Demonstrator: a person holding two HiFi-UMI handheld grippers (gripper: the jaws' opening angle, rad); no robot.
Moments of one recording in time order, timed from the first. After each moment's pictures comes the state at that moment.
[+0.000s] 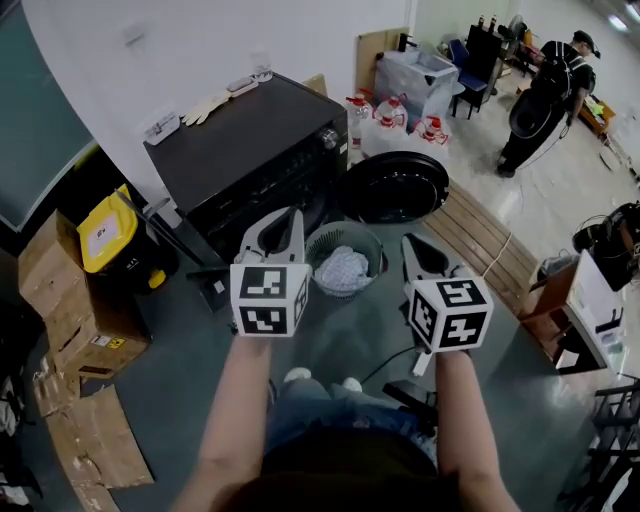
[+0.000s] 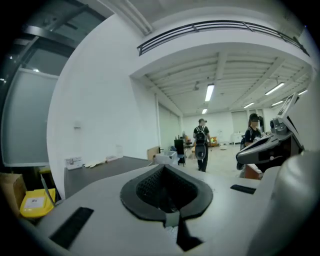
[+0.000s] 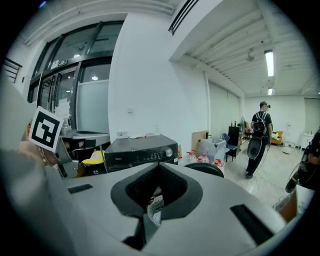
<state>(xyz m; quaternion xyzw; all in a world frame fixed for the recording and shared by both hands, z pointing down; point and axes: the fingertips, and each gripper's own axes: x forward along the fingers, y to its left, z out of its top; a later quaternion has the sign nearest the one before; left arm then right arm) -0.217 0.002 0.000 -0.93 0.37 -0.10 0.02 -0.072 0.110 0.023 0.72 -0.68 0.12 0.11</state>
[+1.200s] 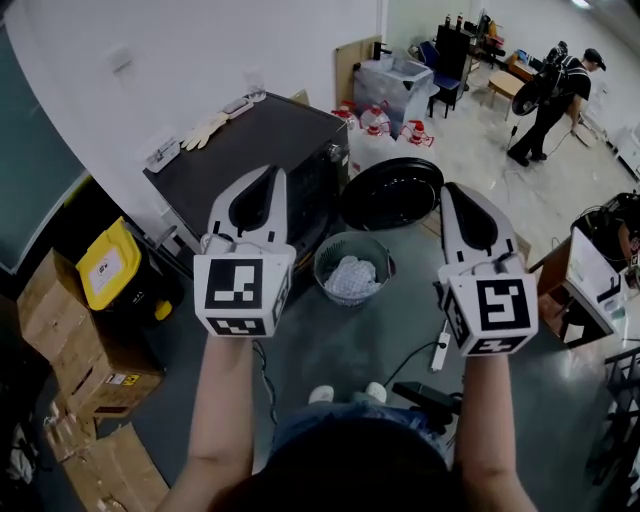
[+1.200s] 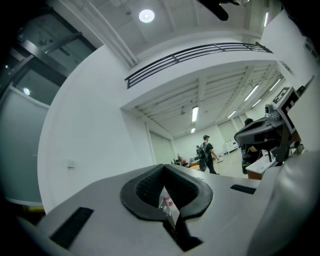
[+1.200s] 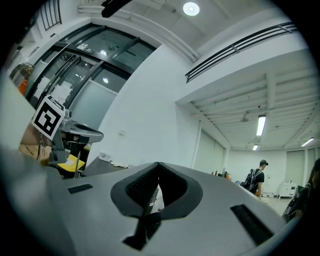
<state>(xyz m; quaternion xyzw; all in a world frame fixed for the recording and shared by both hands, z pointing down) -0.289 -0.026 -0.142 -0.94 0.31 0.02 0.16 -0.134 0.111 -0.143 0.78 -0.60 -0.14 0.11</state>
